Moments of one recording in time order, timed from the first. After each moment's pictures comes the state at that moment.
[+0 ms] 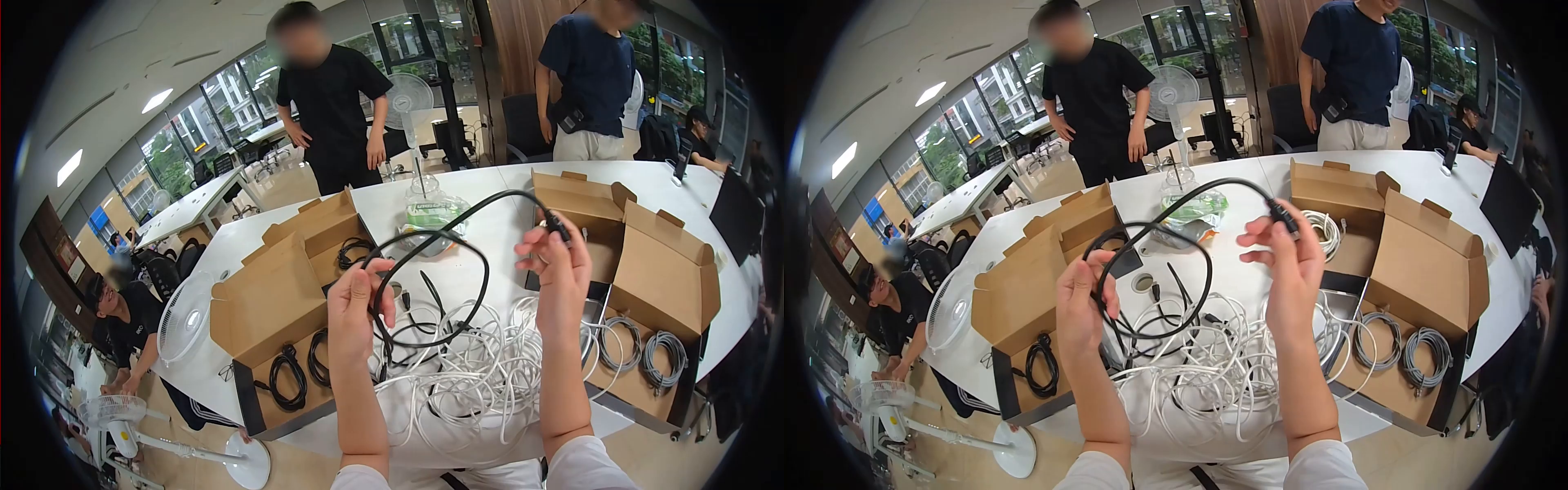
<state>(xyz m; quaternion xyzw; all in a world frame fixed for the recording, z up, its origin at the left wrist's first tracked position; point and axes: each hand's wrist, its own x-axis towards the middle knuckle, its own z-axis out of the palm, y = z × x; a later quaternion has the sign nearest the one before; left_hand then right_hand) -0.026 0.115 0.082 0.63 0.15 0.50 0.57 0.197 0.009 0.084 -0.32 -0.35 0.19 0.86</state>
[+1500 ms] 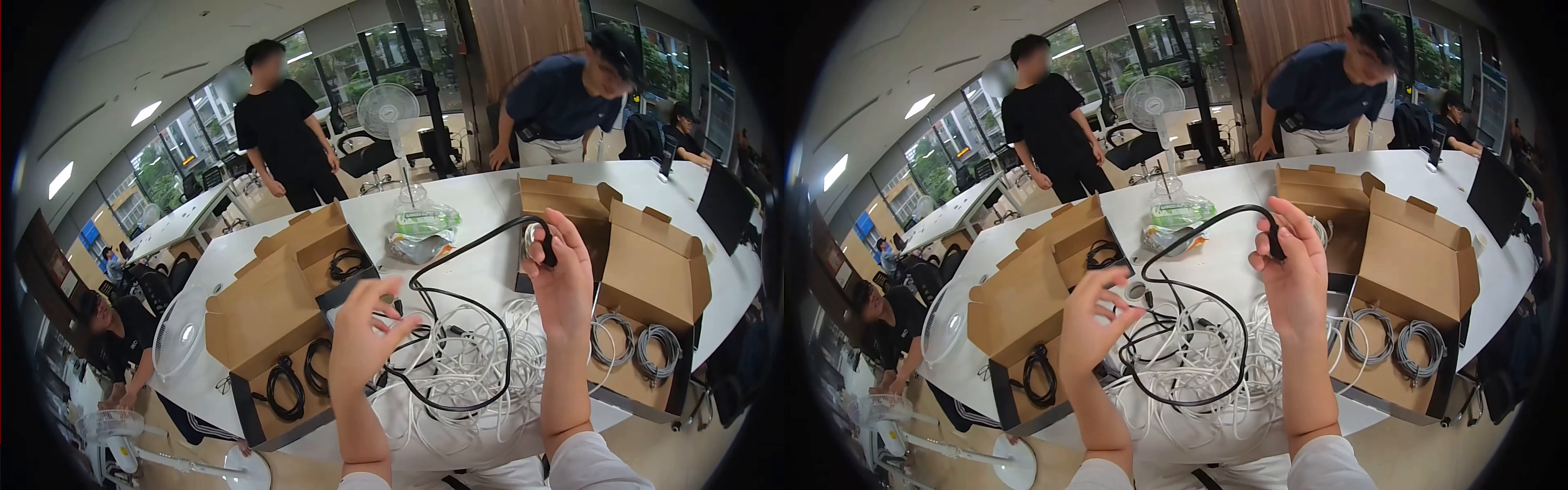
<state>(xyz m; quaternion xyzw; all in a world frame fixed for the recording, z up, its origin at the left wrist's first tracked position) -0.026 0.080 0.107 0.82 0.30 0.39 0.30 0.207 -0.014 0.094 -0.19 -0.33 0.32 0.87</state>
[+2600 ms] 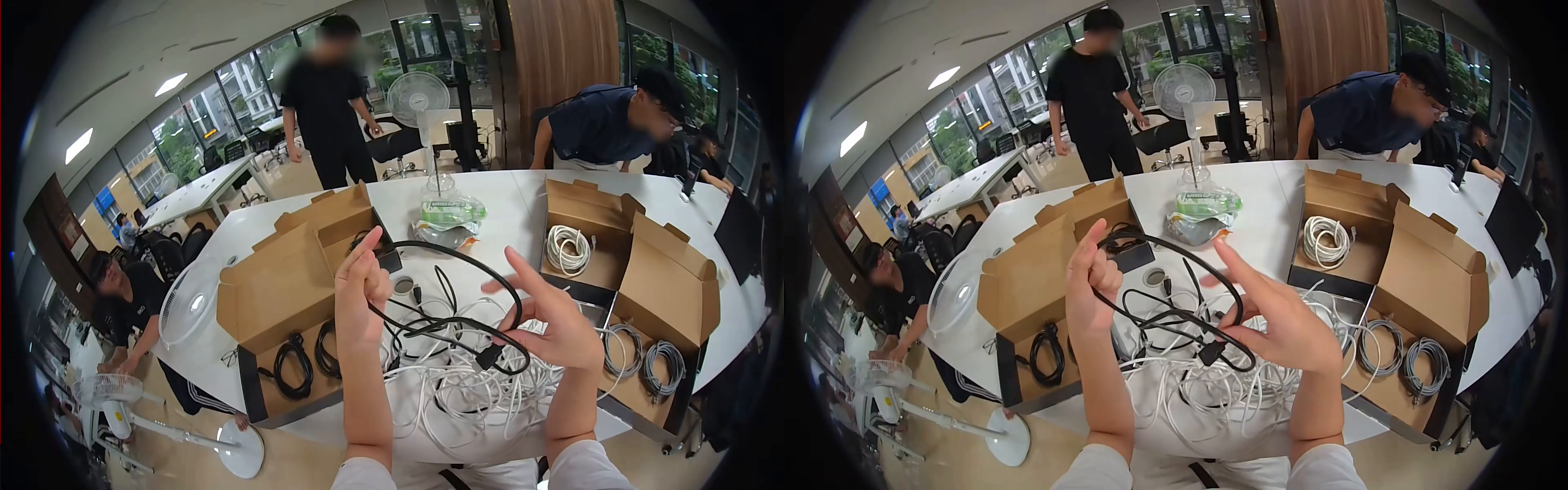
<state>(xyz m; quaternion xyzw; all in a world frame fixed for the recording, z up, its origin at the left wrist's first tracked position) -0.034 0.126 0.086 0.45 0.10 0.57 0.68 0.178 -0.034 0.104 -0.41 -0.70 0.25 0.53</state>
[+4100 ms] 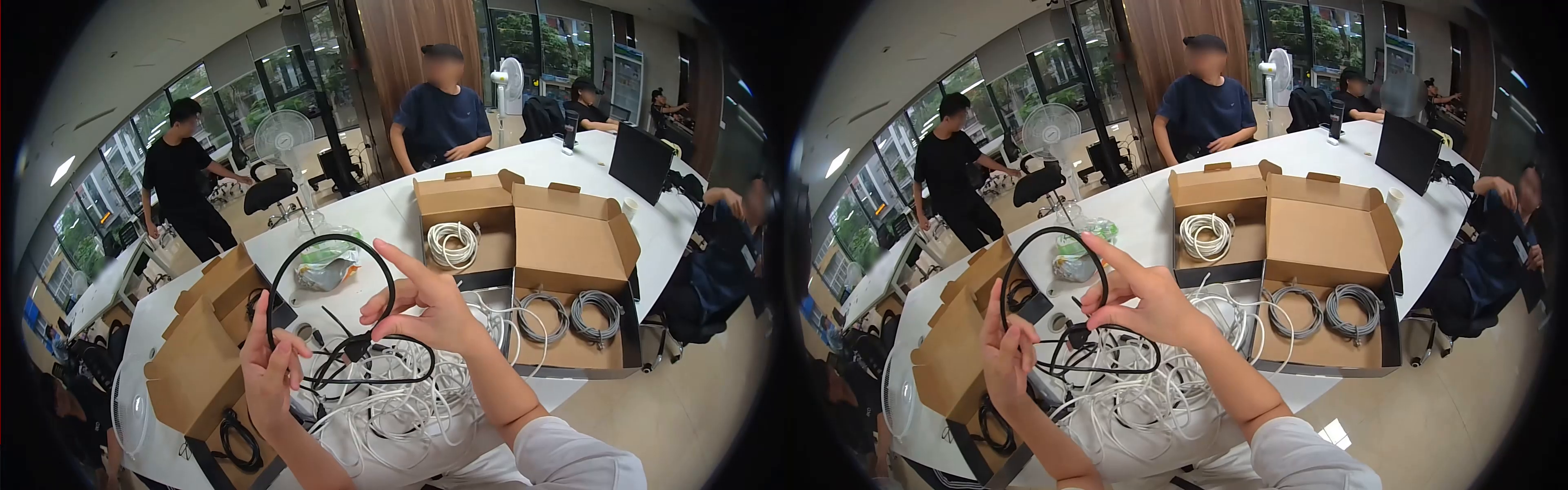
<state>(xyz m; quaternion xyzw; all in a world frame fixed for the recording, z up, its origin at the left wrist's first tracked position) -0.026 0.096 0.092 0.66 0.13 0.46 0.59 0.196 -0.016 0.093 -0.38 -0.66 0.16 0.63</state>
